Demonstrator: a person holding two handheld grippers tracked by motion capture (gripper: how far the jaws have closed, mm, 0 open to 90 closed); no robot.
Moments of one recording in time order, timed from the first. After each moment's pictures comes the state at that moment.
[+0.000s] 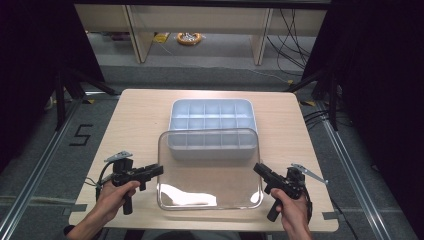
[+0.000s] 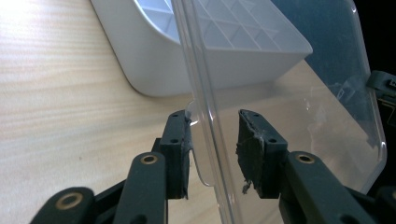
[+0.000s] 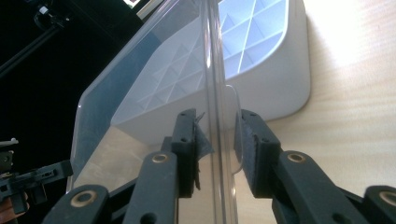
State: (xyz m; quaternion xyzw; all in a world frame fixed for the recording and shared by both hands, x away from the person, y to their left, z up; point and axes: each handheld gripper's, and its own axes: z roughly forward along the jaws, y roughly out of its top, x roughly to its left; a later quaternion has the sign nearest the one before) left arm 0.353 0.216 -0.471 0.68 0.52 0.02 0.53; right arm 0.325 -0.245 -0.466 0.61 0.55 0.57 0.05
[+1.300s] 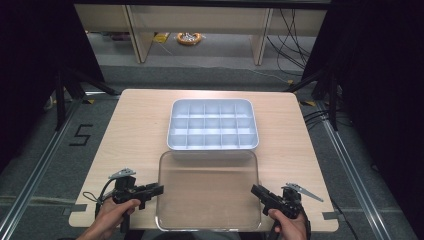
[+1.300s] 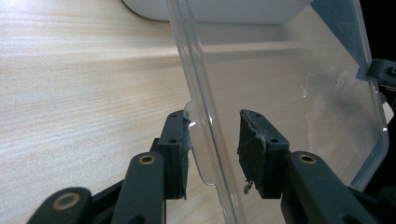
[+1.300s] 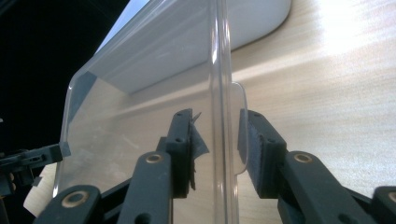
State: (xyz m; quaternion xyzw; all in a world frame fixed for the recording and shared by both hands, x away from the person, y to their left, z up) left arm 0.324 0.214 -0.502 0.71 0.52 -0.01 0.48; right arm 0.291 -0.244 -0.503 0.62 0.58 0.53 0.02
